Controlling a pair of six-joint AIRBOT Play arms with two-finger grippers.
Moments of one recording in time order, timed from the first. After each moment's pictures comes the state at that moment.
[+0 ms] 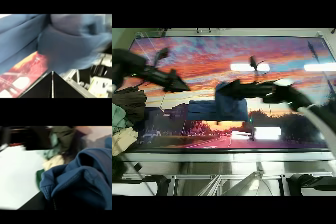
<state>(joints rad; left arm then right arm) 0.14 -1.56 1.43 -2.50 1.61 1.91 0.39 -1.57 1.10 0.07 0.97 0.83</state>
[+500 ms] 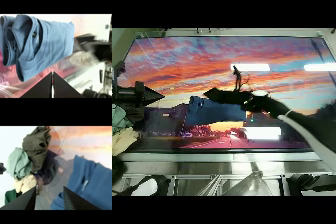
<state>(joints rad) 0.42 -1.22 1.06 -2.51 1.47 1.97 0.49 -1.59 1.11 0.13 0.69 0.67</state>
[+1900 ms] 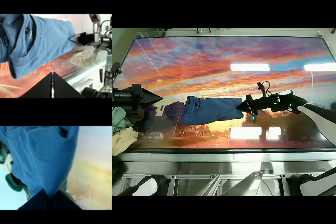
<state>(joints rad) 0.44 -1.17 1.03 -2.51 1.50 1.97 0.11 -1.77 1.04 -0.21 1.11 1.01</state>
